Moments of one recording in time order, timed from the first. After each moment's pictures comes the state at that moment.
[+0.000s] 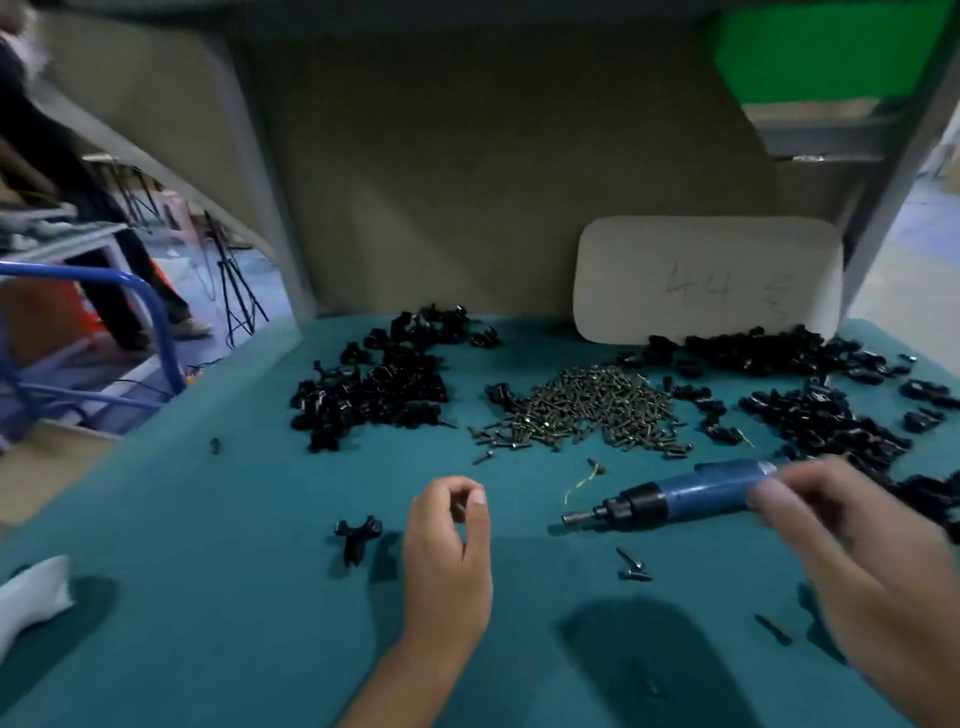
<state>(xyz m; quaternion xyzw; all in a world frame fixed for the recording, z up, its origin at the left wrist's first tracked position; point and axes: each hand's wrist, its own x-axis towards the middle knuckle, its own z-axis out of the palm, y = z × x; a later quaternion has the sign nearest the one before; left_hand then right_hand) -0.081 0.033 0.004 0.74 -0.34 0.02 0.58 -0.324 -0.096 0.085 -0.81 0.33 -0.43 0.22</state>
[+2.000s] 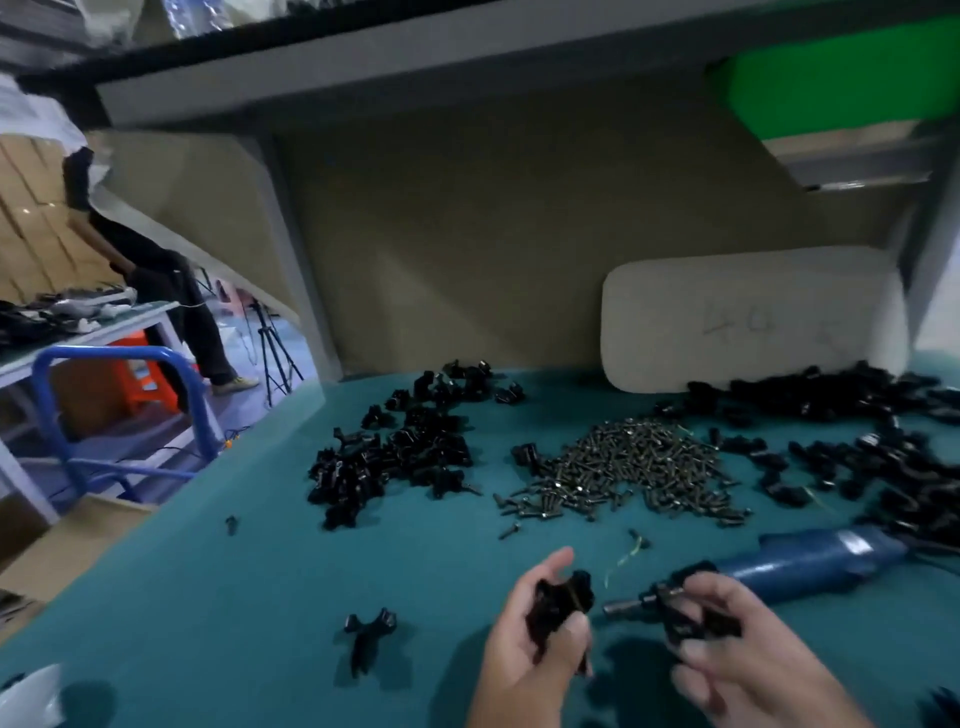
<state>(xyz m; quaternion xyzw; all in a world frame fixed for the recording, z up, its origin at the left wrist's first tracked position) -0.094 0.022 0.016 0.57 -0.32 -0.34 0.68 -0.226 -0.095 0.016 -0.32 0.22 -0.36 0.85</state>
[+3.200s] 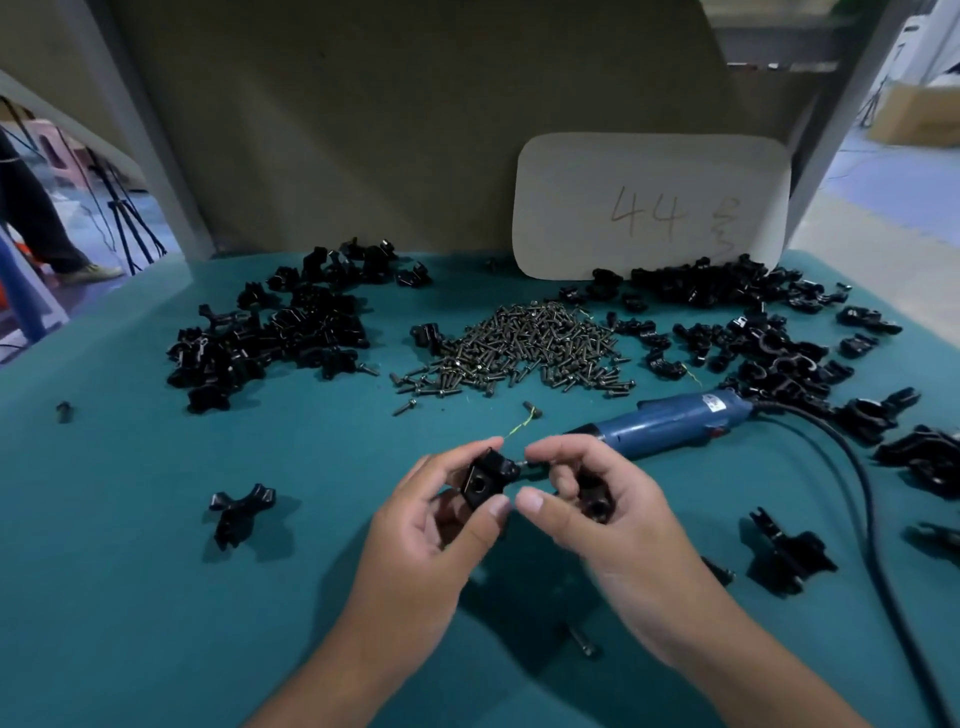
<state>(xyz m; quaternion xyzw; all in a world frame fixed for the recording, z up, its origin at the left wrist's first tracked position) -0.109 0.026 0.006 0.56 -0.42 -0.28 0.66 -0.251 -0.074 0.035 -0.64 0.24 -0.31 0.66</state>
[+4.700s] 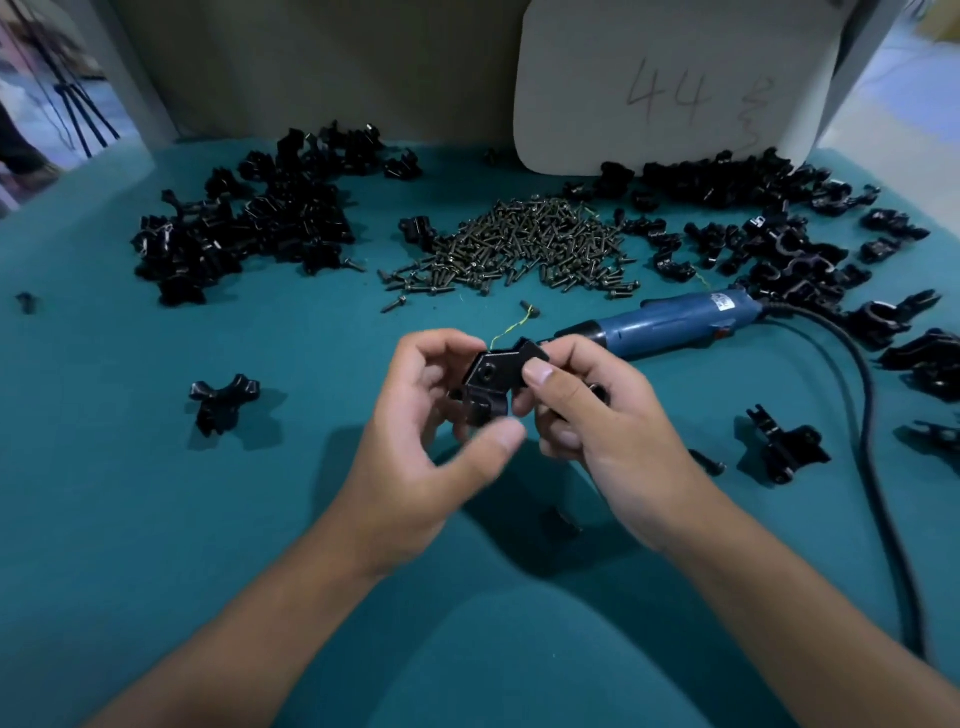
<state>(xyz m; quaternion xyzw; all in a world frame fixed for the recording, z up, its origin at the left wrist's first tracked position) -0.116 0.031 0.006 0.51 -0.48 -0.27 0.66 -0.248 -0.071 0.028 -0.65 0.21 -0.30 0.67</state>
